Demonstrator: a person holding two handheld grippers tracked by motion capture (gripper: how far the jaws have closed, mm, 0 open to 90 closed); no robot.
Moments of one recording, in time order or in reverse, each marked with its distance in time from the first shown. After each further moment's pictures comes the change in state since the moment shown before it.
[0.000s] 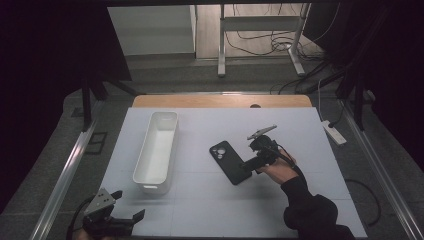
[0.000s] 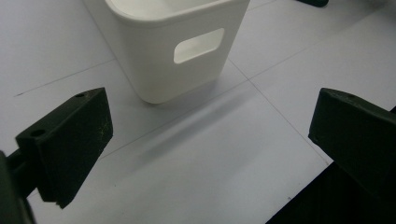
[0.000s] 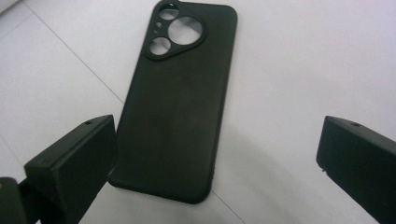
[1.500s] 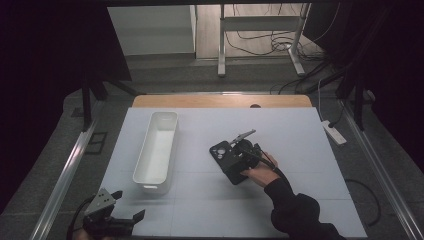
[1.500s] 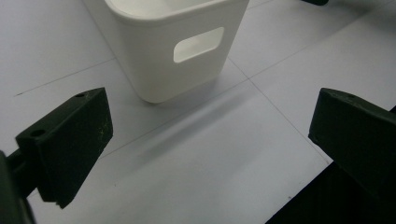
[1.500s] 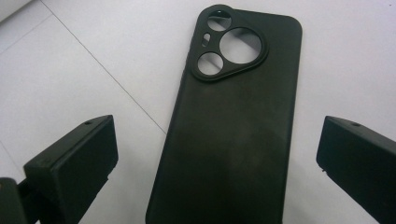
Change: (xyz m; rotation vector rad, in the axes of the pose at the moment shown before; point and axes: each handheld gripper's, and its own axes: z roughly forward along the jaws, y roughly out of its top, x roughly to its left) left arm 0.000 0.000 0.000 0.002 0.002 0.003; right arm 0.037 0.014 0.035 0.024 0.009 -0.035
